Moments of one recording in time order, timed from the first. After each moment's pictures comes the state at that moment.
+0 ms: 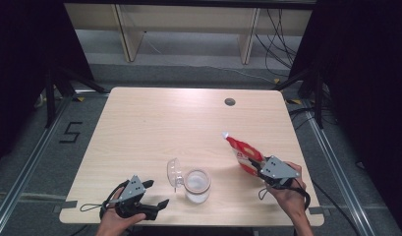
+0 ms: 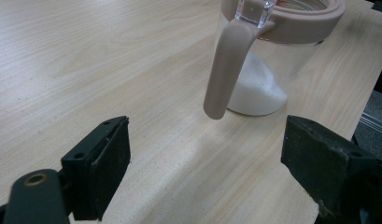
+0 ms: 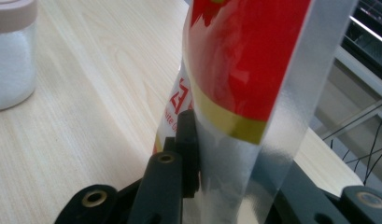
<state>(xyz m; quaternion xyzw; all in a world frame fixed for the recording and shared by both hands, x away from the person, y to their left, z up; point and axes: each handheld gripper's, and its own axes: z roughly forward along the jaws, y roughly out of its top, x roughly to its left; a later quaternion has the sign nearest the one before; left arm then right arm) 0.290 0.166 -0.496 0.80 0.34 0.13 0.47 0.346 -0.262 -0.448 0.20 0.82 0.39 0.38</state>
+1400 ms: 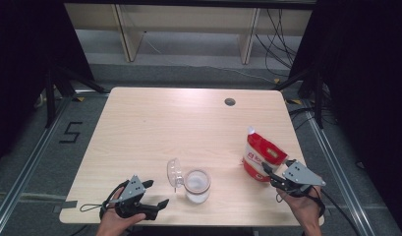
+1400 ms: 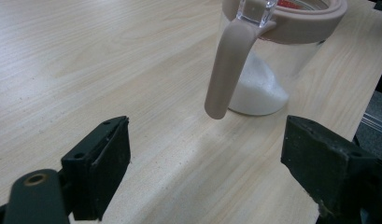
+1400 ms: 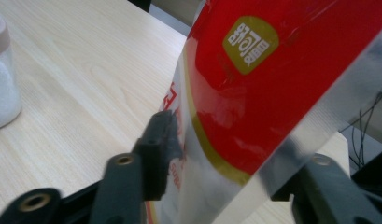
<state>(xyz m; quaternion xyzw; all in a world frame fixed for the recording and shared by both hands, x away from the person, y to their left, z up) 0.290 0.166 -0.496 0.80 0.34 0.14 0.47 0.321 -0.299 -0.448 0.29 0.76 0.44 0.38</state>
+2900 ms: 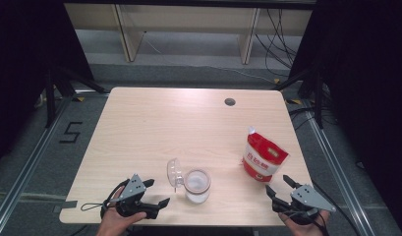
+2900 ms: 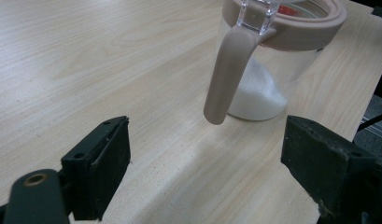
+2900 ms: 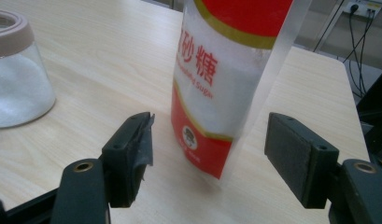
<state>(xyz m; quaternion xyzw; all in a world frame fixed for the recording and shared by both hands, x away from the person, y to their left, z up) 0.294 0.164 -0.495 0.80 0.34 0.13 0.49 0.263 -0.299 -0.465 0.42 0.73 0.44 0.33</state>
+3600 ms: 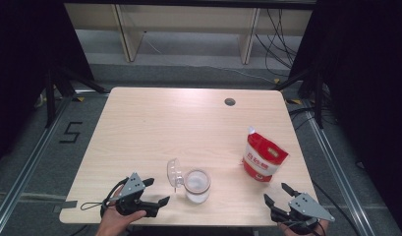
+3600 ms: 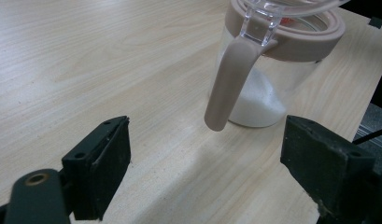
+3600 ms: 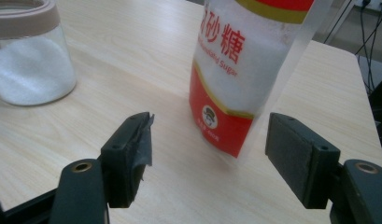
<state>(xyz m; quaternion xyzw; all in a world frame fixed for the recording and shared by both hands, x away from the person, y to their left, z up) 0.297 0.166 -0.491 0.80 0.34 0.13 0.48 0.244 -0.295 -0.471 0.41 0.74 0.43 0.32</state>
